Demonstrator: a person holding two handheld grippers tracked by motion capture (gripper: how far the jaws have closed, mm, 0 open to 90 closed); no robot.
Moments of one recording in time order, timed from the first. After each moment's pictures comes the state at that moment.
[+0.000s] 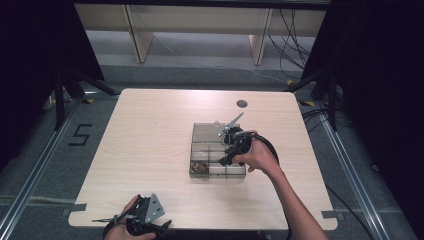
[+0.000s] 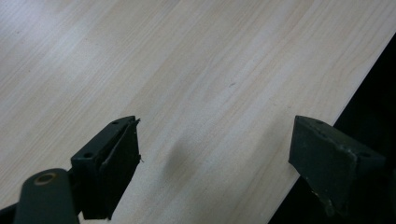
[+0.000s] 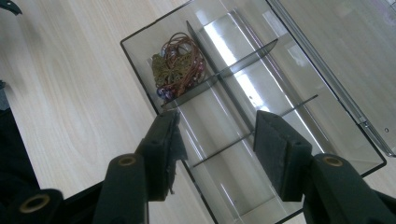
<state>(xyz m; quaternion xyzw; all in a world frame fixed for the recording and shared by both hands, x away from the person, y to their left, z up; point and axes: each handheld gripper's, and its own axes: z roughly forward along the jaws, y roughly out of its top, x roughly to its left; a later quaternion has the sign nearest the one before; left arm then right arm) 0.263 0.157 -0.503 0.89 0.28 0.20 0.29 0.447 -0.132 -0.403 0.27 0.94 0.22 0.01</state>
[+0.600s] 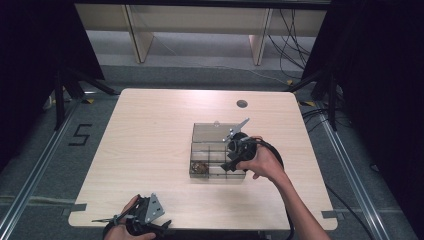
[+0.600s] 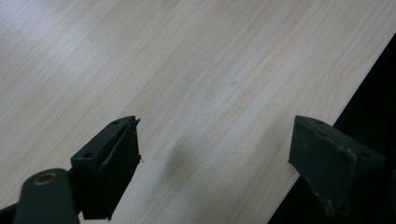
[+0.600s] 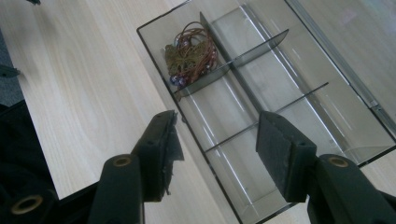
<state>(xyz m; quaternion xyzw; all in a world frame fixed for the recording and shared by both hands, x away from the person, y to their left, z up) 0.263 0.158 -0.502 0.89 0.28 0.20 0.29 0.429 -0.143 -0.404 0.26 0.94 0.24 0.01</state>
